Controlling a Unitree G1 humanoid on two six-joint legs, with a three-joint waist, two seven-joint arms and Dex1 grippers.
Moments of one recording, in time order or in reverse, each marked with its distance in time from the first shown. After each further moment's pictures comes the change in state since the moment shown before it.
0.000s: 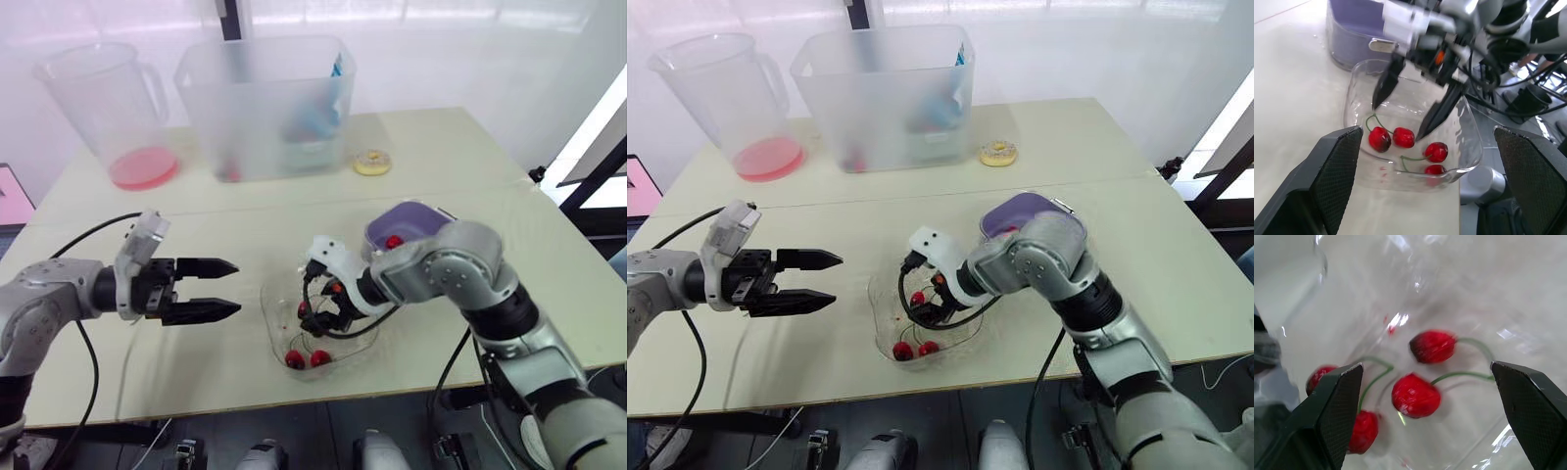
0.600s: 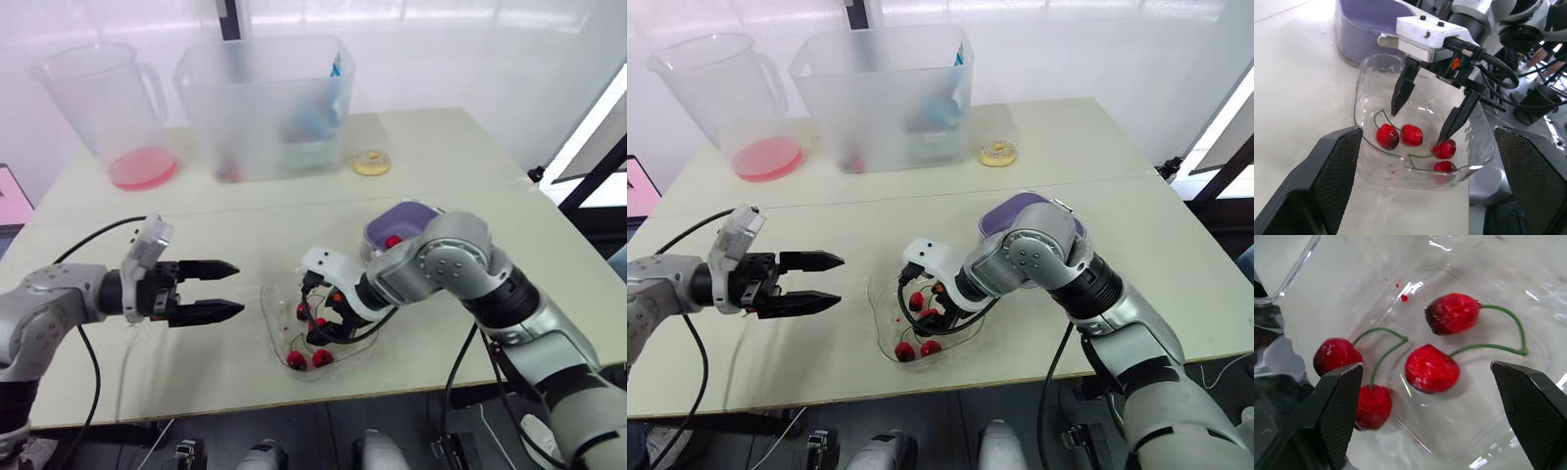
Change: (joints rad) left arm 0.027 -0.019 -0.004 -0.013 0.031 -0.023 0.020; right arm -0.002 0.001 0.122 0.071 0.129 0.000 -0.097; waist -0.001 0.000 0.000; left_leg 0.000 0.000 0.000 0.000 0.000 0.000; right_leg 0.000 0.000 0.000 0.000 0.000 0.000
